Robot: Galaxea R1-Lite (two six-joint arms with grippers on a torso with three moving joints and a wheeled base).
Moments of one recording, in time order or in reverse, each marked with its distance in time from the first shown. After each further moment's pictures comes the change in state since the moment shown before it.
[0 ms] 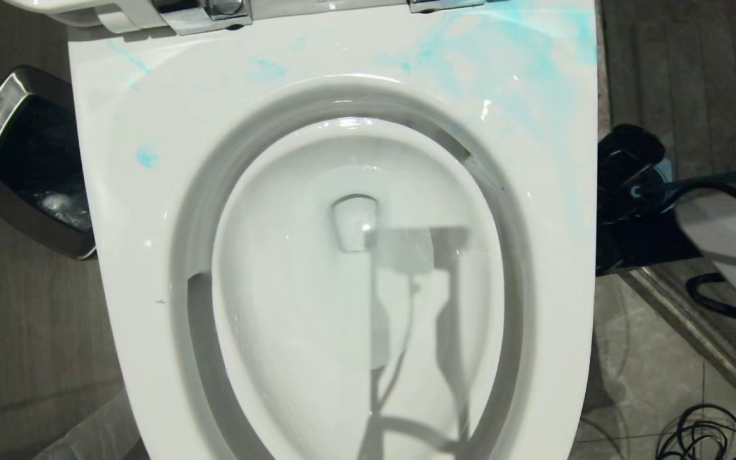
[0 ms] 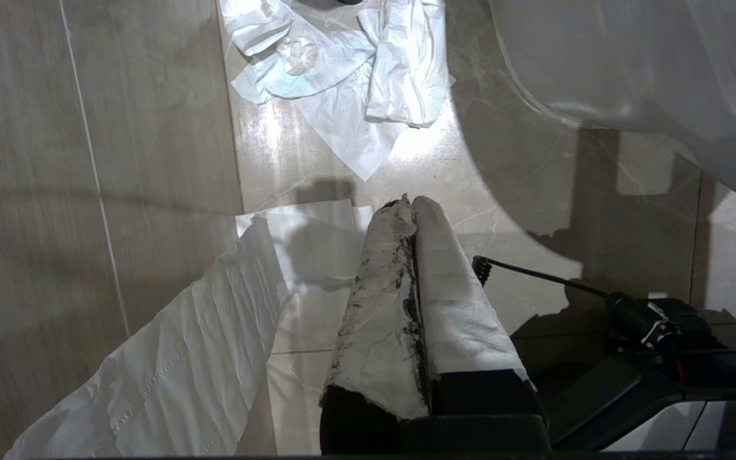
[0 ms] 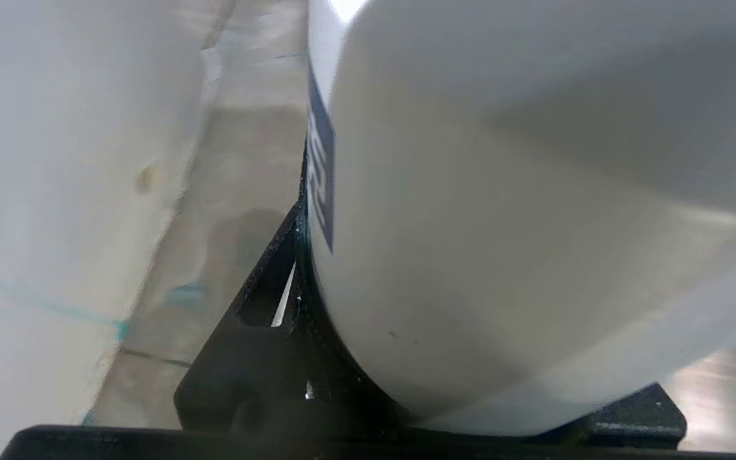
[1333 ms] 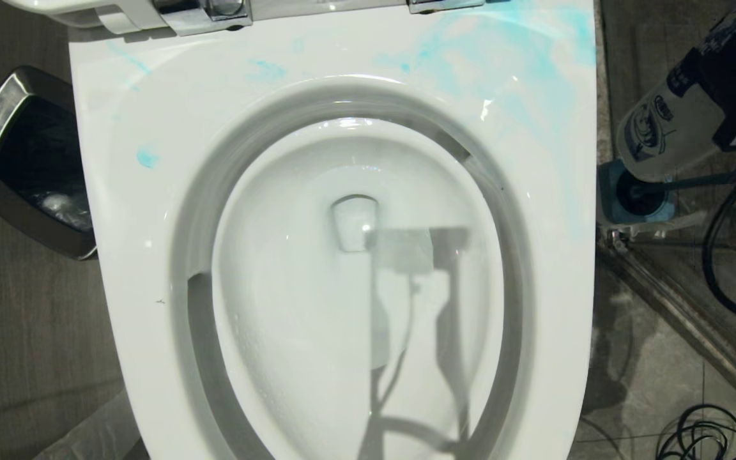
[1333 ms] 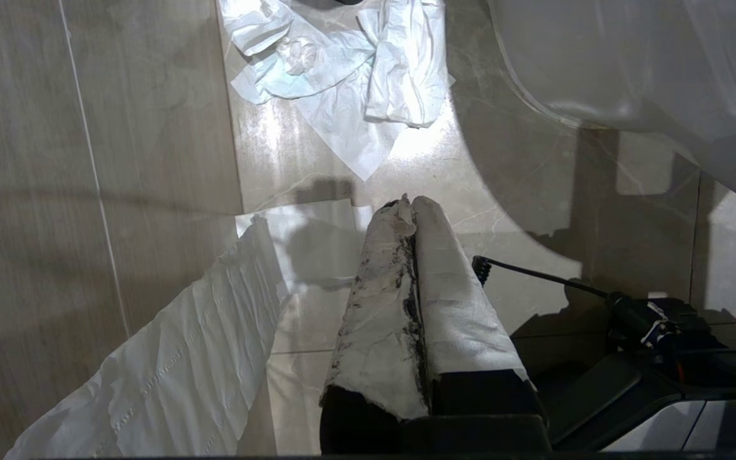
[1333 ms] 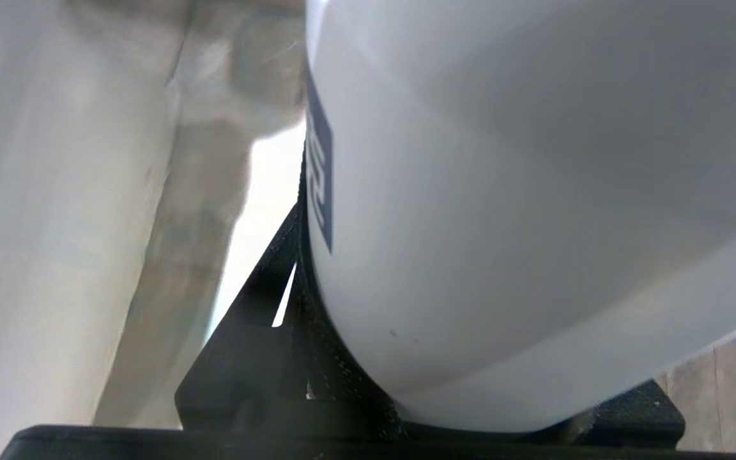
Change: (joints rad) left arm 0.000 0.000 0.000 0.000 0.000 0.000; right arm 0.041 -0.907 0.706 0.324 -0.183 -0.028
